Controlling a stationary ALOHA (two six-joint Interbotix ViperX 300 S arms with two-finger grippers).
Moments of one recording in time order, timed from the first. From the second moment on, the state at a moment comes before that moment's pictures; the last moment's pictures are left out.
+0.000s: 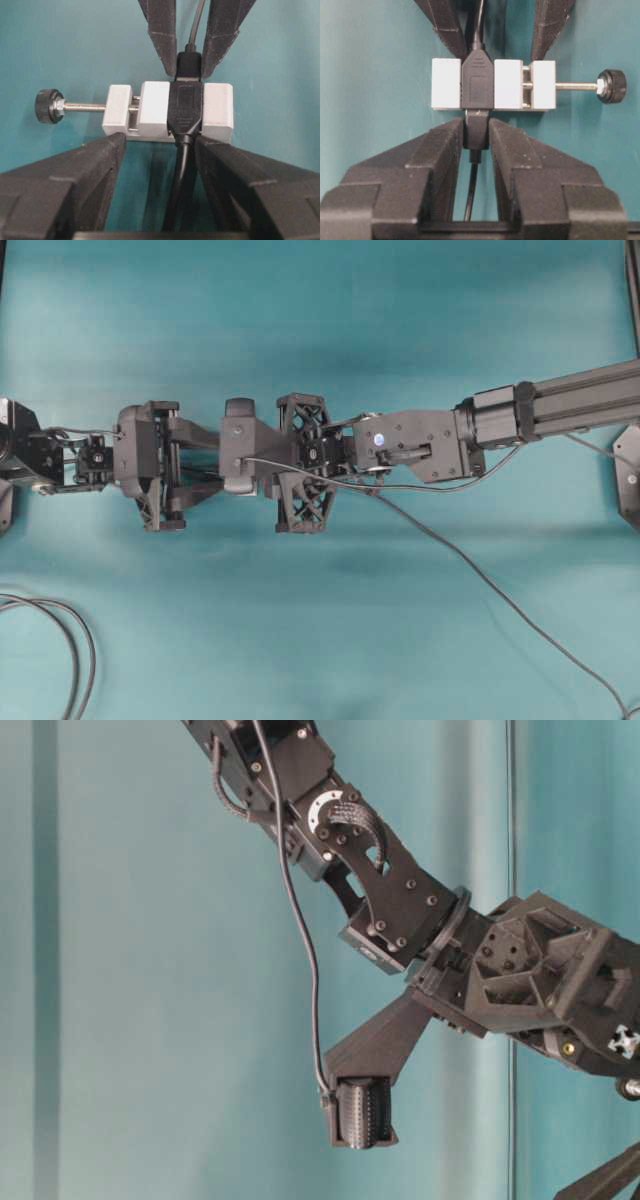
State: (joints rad) left arm 0.03 0.31 1.15 -0.03 -1.01 0.09; right arm -0.01 0.40 0.25 -0.15 0.21 0.13
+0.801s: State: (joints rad) left arm 0.03 0.31 1.13 -0.03 -0.97 0.09; right arm -0.01 0.41 0.24 -0.15 0.21 0.09
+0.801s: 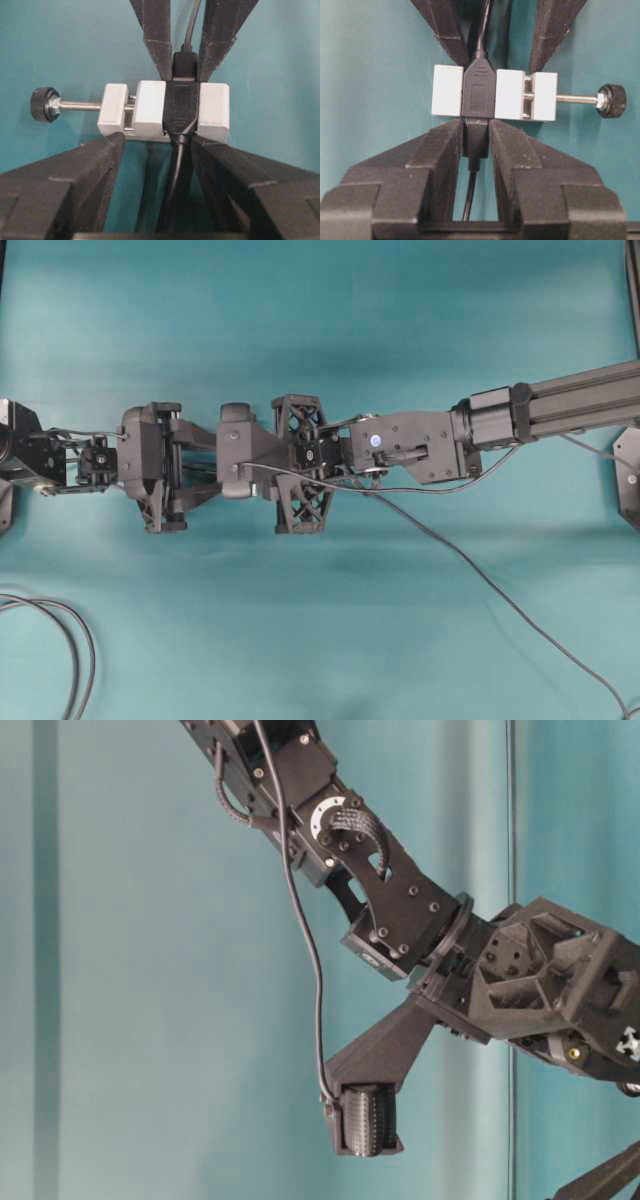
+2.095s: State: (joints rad) left arm 0.01 0.31 1.11 -0.03 -0.98 0.09; right arm 0.01 0.41 0.23 -0.15 0.30 0.10
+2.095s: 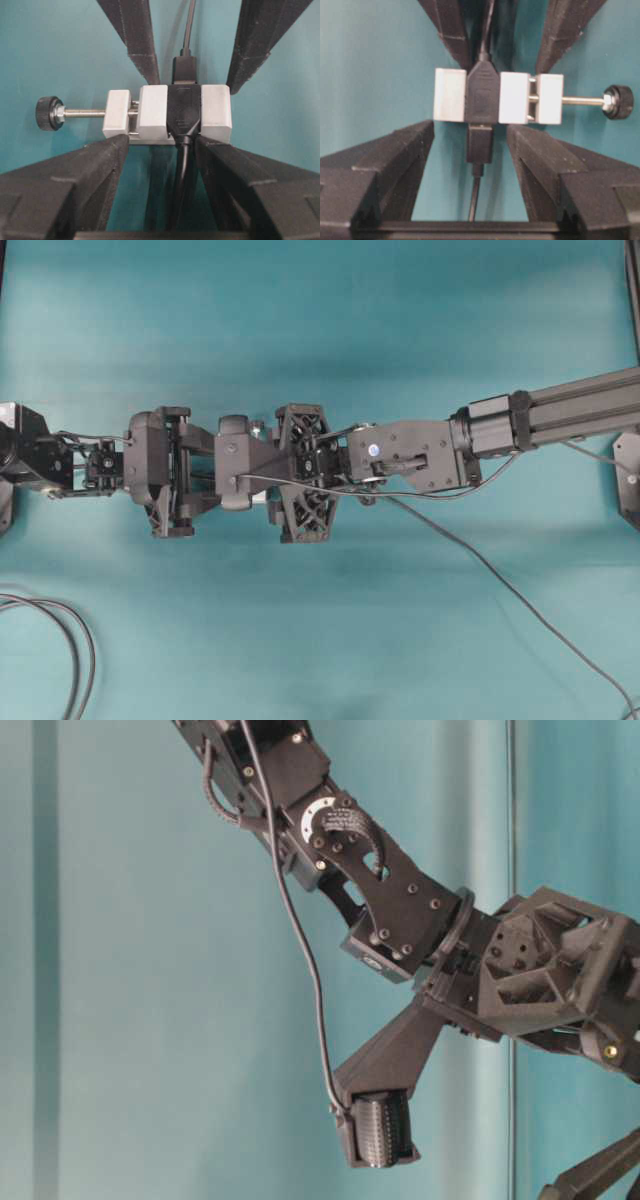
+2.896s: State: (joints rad) left arm 0.05 -0.16 1.32 -0.04 -0.79 0.09; right arm -0.04 -0.01 0.62 -0.15 0.26 0.15
